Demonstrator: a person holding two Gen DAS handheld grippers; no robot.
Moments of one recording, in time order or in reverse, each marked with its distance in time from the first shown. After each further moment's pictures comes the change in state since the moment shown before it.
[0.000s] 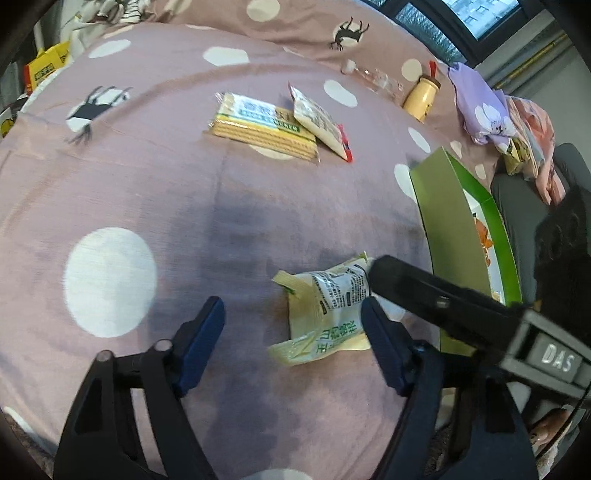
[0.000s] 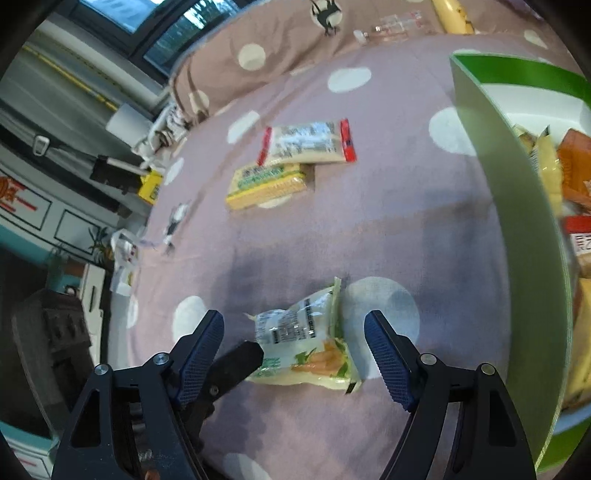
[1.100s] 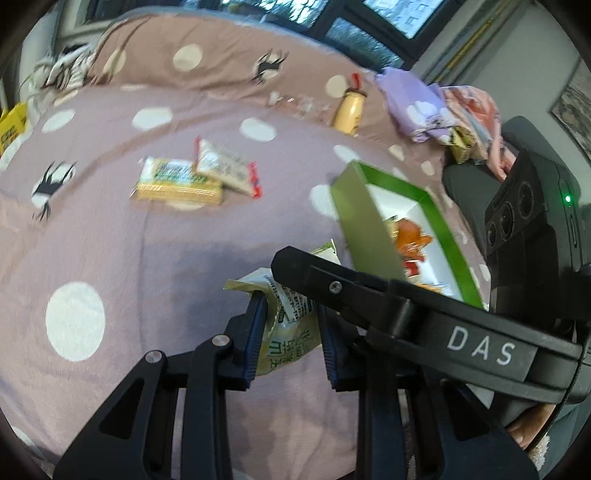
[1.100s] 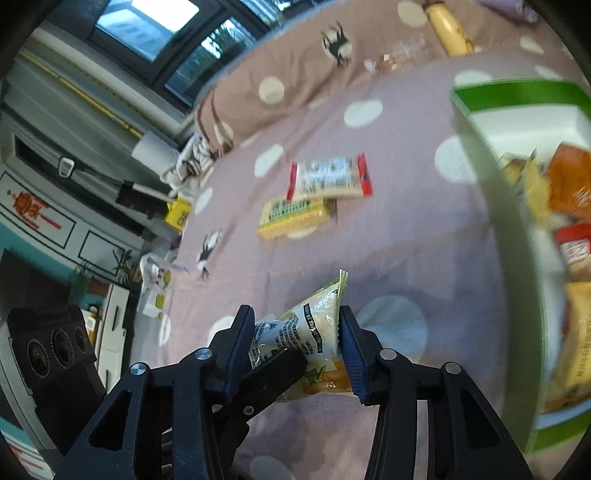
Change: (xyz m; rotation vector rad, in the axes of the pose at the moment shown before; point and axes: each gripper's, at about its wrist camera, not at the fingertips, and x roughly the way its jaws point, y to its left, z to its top) left arm -0.038 -0.071 -0.003 0.180 -0.135 -0.116; right arm -0.049 0.001 -0.002 0.007 -0.136 0.104
